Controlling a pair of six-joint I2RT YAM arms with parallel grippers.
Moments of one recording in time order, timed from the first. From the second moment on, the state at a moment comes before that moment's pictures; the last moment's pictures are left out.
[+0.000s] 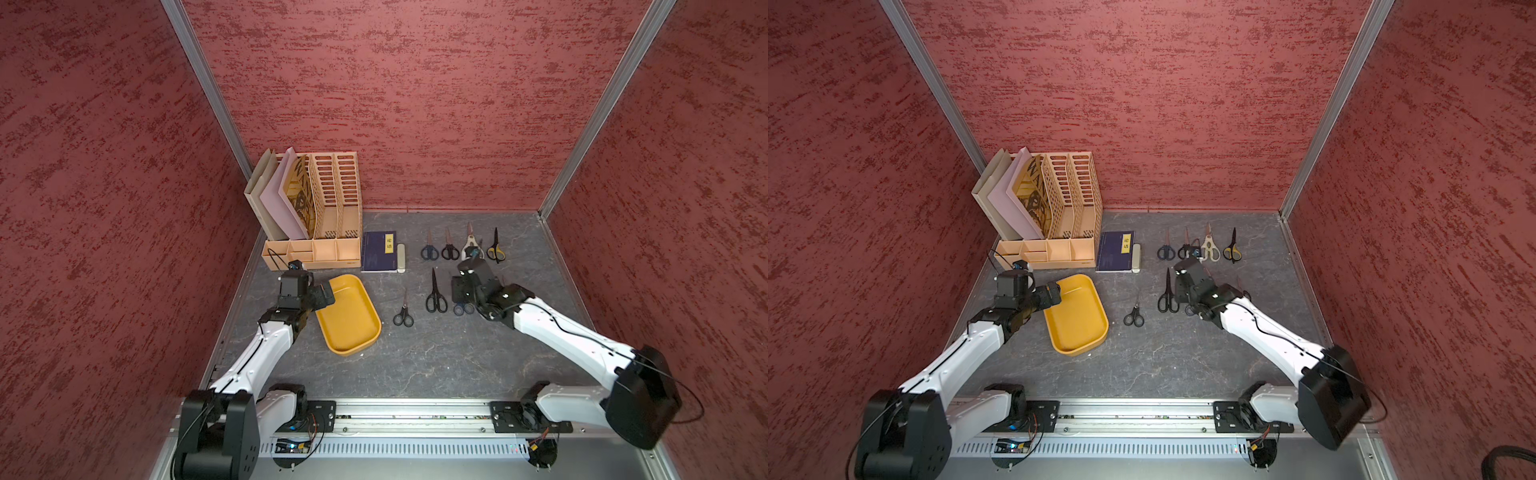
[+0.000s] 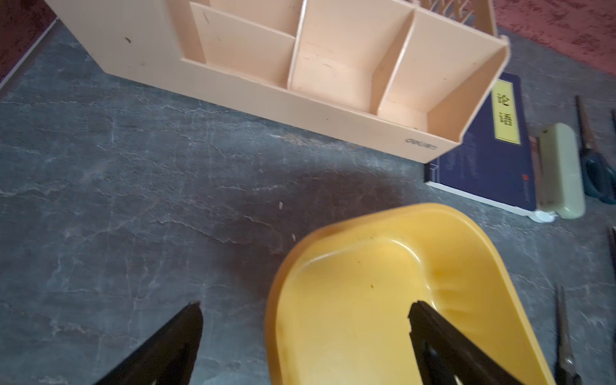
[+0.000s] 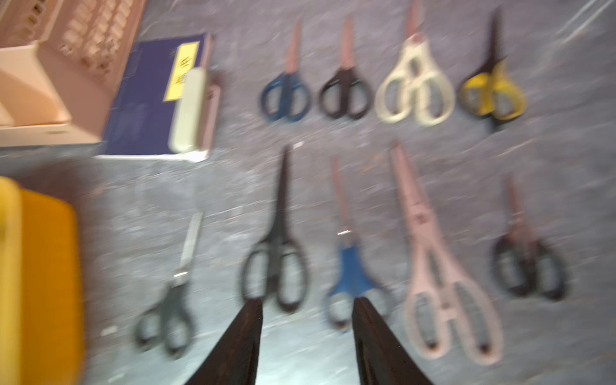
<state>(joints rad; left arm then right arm) -0.04 1.14 0.57 -0.21 -0.05 -0.33 0.54 1.23 0.81 -0.39 0.29 0.42</state>
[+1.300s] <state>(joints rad) 0.00 1.54 0.36 0.89 -0.04 -0.08 0.02 1.56 0.38 0.87 0.00 0.03</state>
